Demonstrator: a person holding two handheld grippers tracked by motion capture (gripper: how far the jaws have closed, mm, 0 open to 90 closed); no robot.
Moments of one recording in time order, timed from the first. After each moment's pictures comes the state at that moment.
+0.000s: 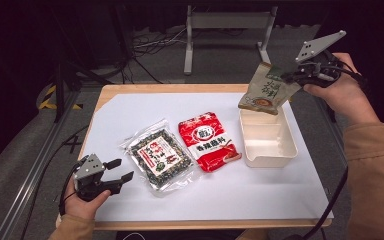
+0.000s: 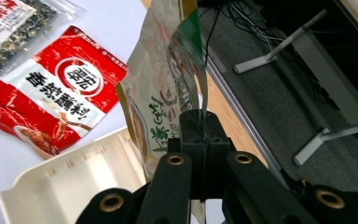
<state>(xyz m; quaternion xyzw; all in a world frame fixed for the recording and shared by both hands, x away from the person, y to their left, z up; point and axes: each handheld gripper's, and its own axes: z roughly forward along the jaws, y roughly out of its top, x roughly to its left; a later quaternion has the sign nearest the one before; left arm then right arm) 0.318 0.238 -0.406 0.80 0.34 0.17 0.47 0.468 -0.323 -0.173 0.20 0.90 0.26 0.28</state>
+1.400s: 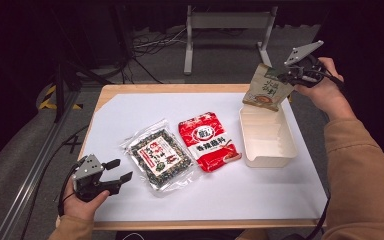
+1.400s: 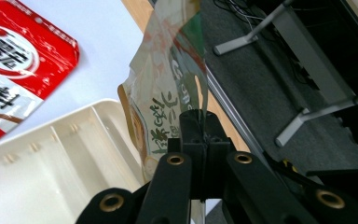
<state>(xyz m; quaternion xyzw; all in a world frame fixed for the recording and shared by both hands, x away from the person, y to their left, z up) 0.317 0.240 -0.406 0.80 0.34 0.17 0.46 0.521 -0.336 -0.222 0.23 0.89 0.22 0.32</state>
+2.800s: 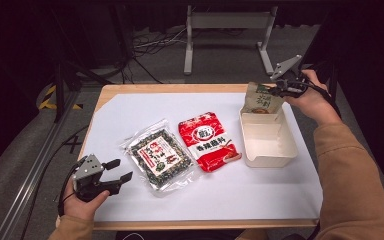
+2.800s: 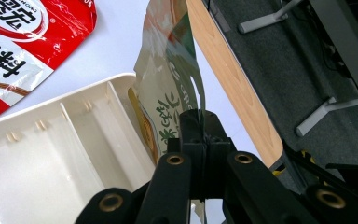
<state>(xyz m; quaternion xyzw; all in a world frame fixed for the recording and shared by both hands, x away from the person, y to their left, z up) 0.317 0.240 -0.406 0.80 0.34 0.17 0.46 0.534 -0.321 -0.267 0.21 0.92 0.19 0.27</state>
